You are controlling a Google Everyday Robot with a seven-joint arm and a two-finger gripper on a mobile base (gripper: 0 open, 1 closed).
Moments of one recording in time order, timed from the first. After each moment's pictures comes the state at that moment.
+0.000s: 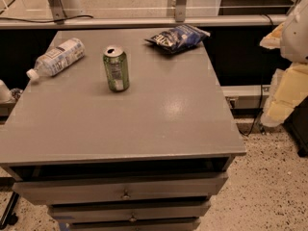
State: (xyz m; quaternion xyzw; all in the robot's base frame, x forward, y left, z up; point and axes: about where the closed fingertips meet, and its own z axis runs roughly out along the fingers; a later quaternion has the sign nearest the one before) arm 0.438 -0.217 0.977 -0.60 0.78 -0.04 0.16
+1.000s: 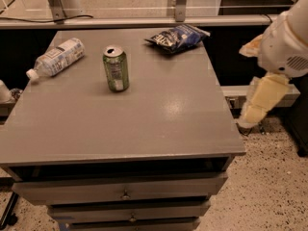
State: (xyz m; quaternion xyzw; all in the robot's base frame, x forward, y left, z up) arm 0.459 -0.197 0.948 -0.61 0.76 0.00 0.19
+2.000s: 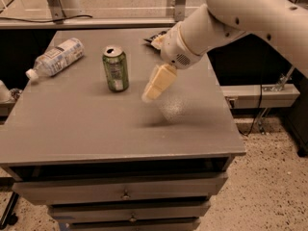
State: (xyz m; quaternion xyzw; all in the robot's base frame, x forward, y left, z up) arm 0.578 -0.005 0.903 -0.64 0.68 0.14 0.34
